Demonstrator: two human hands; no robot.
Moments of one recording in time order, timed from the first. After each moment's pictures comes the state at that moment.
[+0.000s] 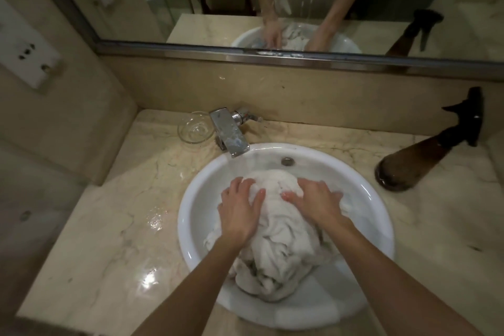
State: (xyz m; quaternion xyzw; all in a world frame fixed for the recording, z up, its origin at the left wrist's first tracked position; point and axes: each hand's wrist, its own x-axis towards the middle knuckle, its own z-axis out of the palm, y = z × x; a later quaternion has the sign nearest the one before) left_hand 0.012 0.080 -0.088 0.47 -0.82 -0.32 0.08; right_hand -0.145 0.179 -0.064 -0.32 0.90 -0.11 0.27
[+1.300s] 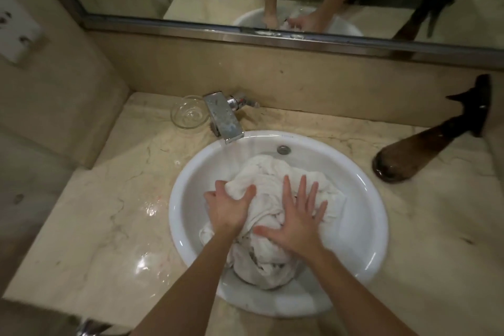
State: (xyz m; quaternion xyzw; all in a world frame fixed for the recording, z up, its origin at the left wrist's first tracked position) left_hand 0.022 0.089 -0.118 0.63 -0.64 -0.42 0.12; right_hand -0.082 0.217 -0.099 -0.37 0.87 -0.13 0.30
